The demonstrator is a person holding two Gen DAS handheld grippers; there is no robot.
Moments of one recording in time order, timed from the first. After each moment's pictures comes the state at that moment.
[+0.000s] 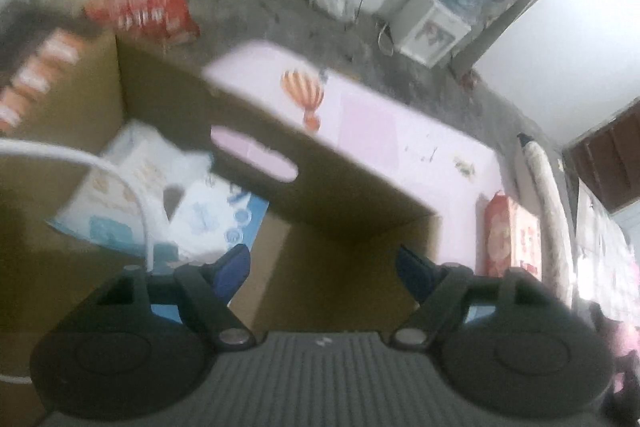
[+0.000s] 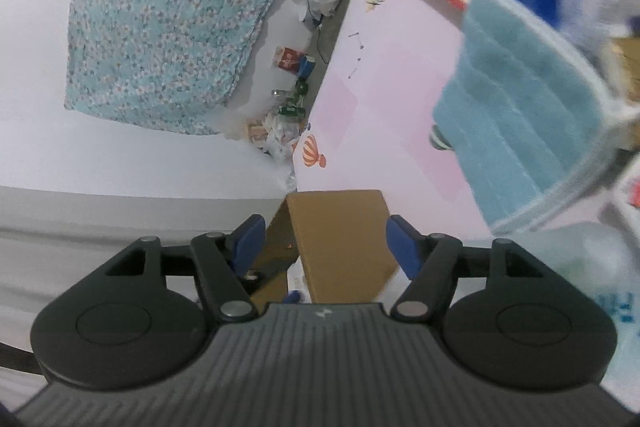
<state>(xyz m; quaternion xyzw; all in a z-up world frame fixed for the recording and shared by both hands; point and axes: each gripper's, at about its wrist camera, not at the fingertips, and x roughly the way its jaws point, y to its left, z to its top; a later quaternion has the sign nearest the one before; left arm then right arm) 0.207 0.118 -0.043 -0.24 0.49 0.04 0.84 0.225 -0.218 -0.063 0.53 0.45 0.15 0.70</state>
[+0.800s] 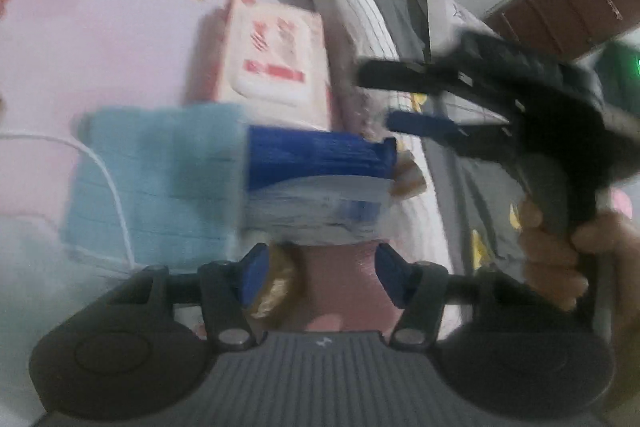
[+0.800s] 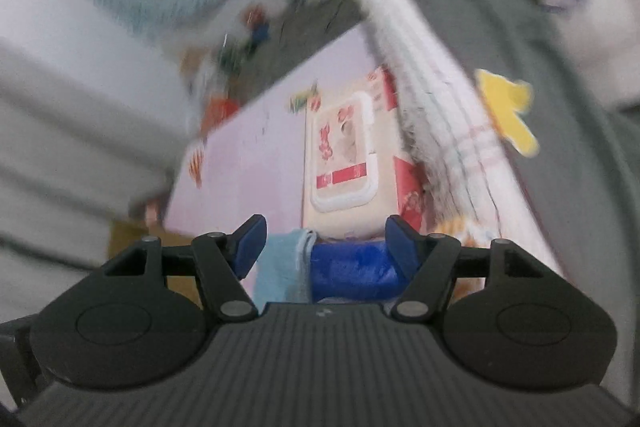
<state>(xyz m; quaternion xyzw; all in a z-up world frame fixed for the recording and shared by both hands) 0.237 -0.207 -0.082 -0.21 0.57 -0.14 0.78 0.369 -0.415 -0.012 0.22 0.54 0.21 0.79</state>
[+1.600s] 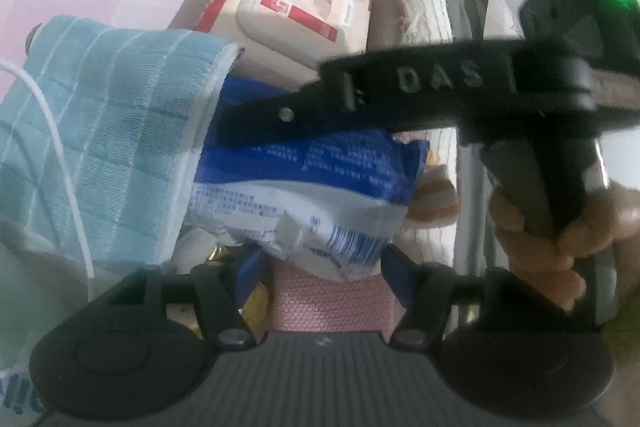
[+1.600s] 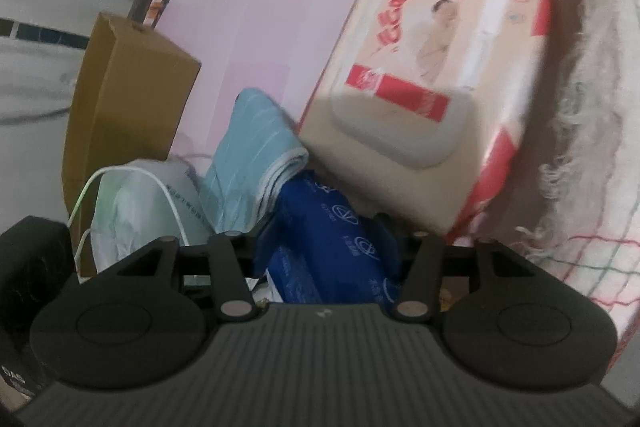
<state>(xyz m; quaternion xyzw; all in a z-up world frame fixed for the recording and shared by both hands) 0.256 -0.218 -0.147 -0.31 0.60 -0.10 0.73 0.434 -0.340 -0.080 0.02 0.69 0.38 0.62</state>
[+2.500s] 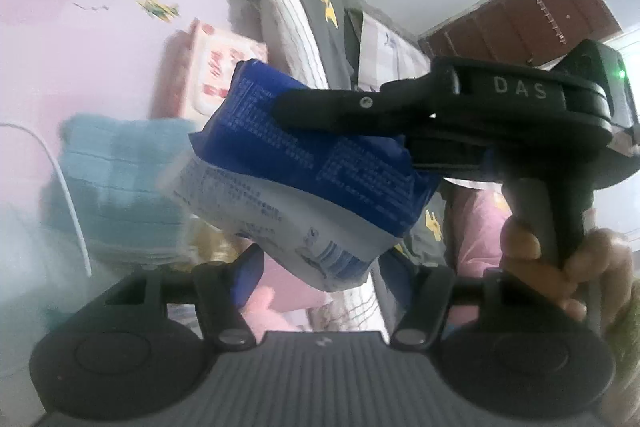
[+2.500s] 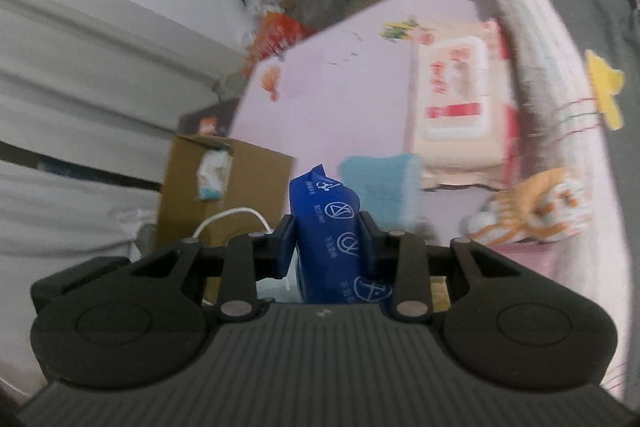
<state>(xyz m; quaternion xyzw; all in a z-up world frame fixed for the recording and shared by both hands) 0.178 -0.141 -0.022 -0.27 0.53 -0.21 0.77 0.333 -0.350 0.077 0.20 0.59 0.29 0.72</state>
